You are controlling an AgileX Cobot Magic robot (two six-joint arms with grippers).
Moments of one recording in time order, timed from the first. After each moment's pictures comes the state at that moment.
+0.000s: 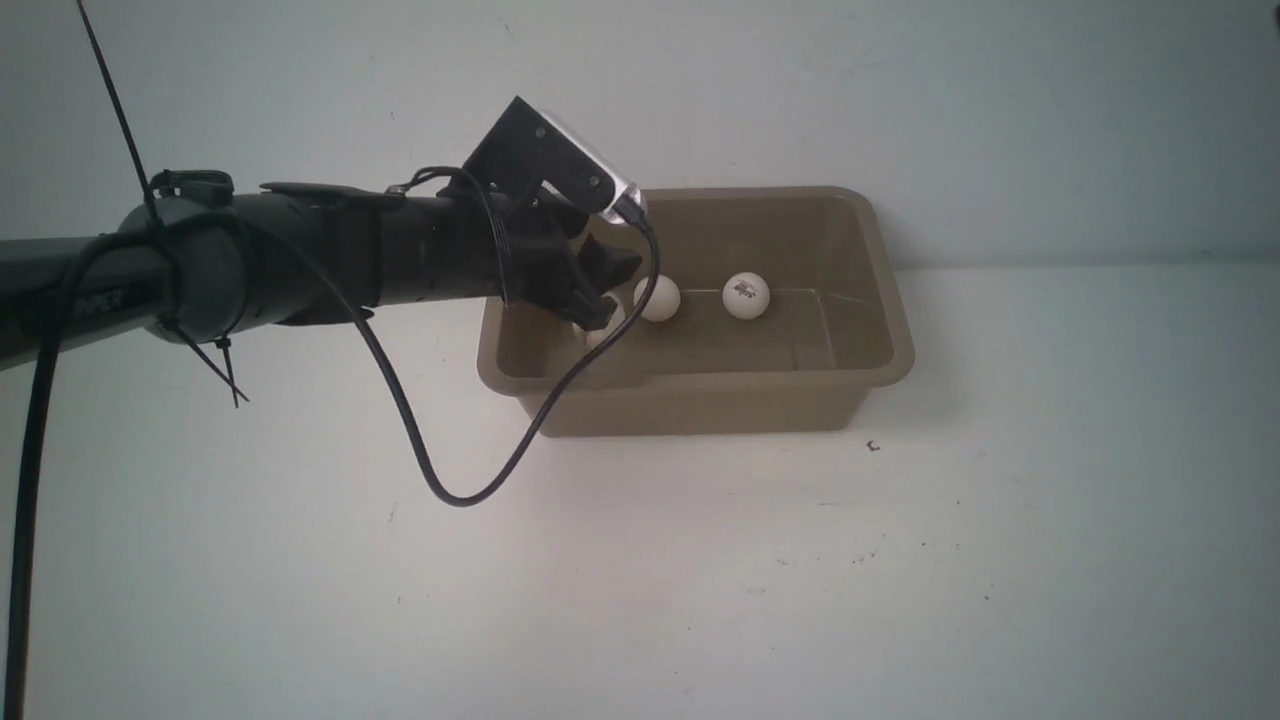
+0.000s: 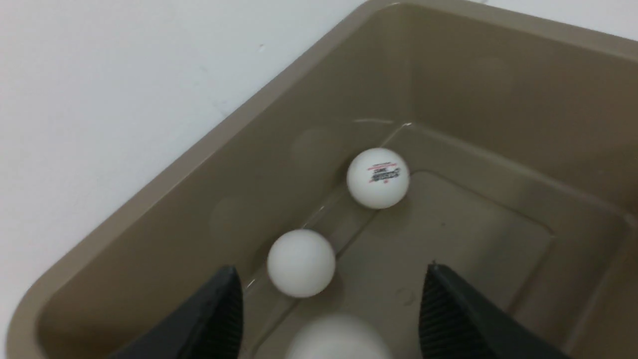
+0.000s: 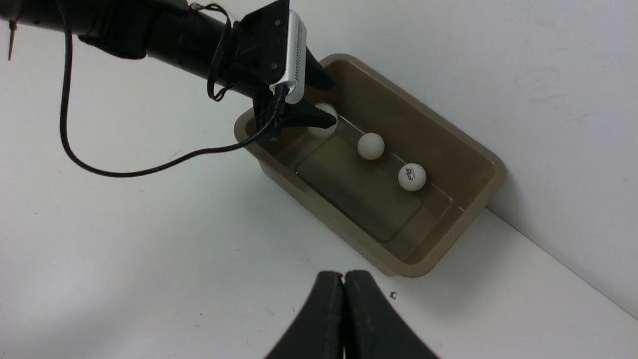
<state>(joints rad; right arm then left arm) 0.49 1.03 -1.58 0.10 1.28 -0.28 -0.26 1.99 -1.36 -1.67 0.36 2.05</state>
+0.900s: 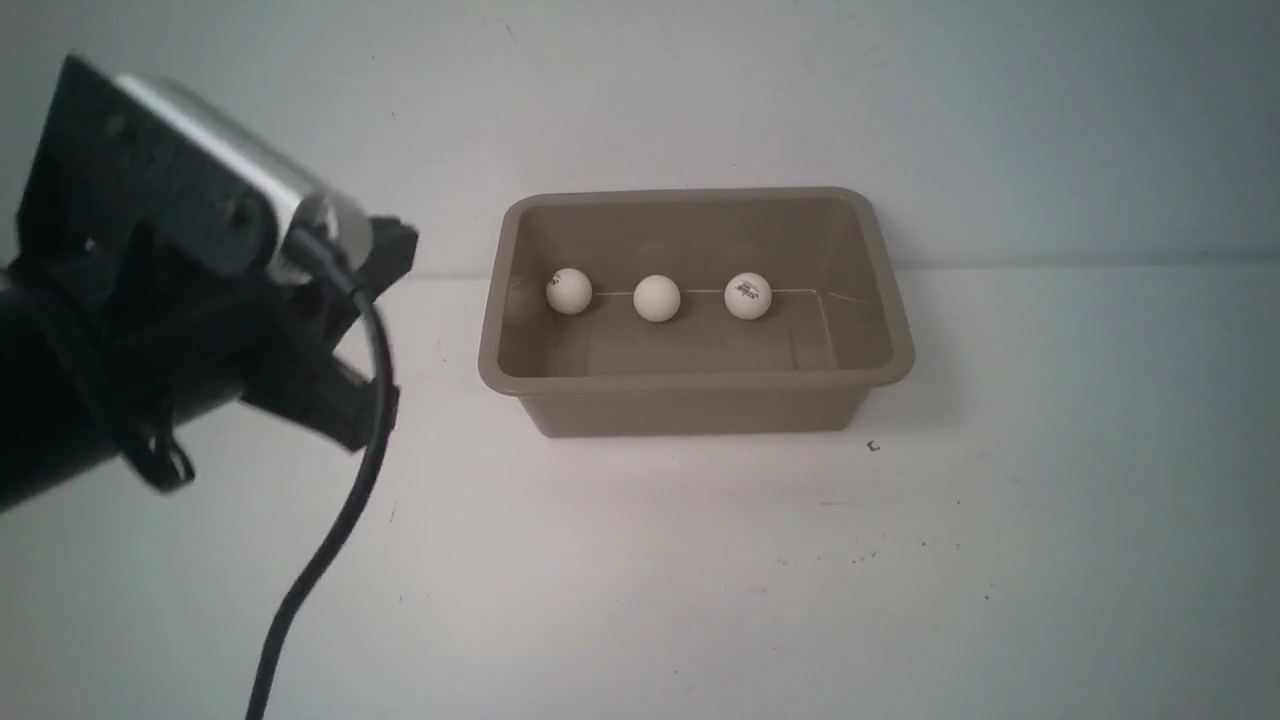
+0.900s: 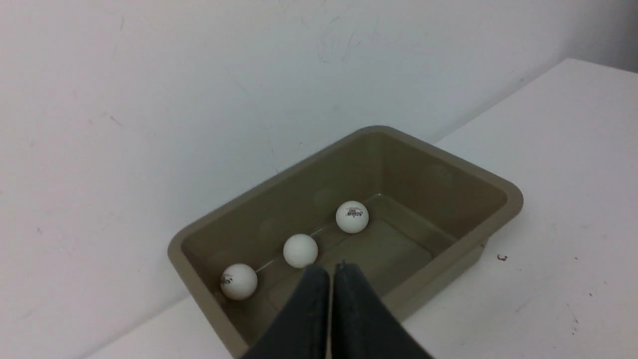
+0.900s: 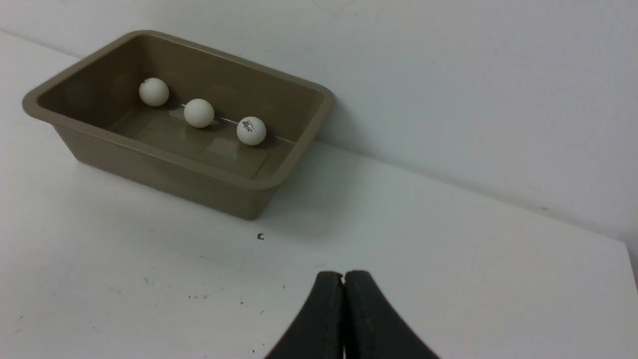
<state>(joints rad) 0.49 0.42 -0.70 -0.38 0.86 0.20 -0.26 0.98 -0.68 -1.48 0.25 1.65</state>
